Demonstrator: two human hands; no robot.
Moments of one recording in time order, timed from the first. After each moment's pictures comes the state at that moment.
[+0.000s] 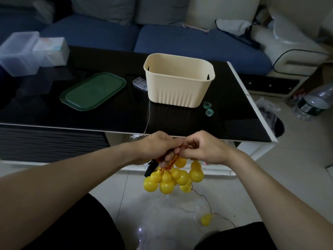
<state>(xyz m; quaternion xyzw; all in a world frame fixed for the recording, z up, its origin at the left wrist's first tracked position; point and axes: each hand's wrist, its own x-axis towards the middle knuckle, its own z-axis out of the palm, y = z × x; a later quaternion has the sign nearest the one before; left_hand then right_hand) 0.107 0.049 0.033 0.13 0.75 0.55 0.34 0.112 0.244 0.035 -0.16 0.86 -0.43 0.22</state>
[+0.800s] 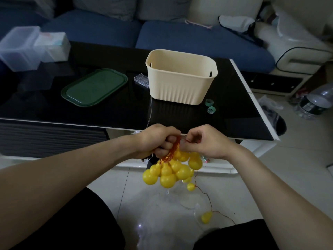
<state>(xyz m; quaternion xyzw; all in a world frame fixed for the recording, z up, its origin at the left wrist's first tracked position) 0.096 0.048 0.033 0.02 0.67 0.63 0.39 0.103 0.244 0.027 -0.14 0.89 -0.41 0.16</state>
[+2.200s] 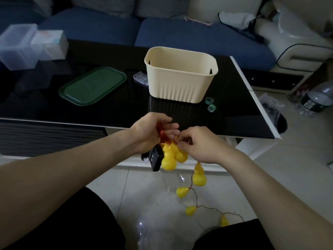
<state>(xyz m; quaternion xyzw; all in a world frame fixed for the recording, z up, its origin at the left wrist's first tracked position) 0.084 0.048 0.037 -0.12 0.50 0.80 0.30 0.117 0.221 0.038 -0.15 0.94 -0.26 0.13</state>
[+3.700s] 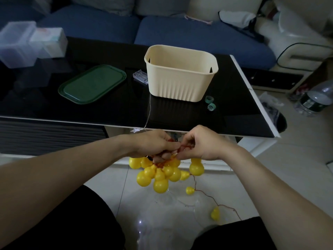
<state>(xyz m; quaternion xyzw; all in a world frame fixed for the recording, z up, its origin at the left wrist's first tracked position) 0.094 0.037 0.021 0.16 0.77 0.46 0.42 0.107 0.232 0.031 -0.15 0.91 -0.31 0.21</state>
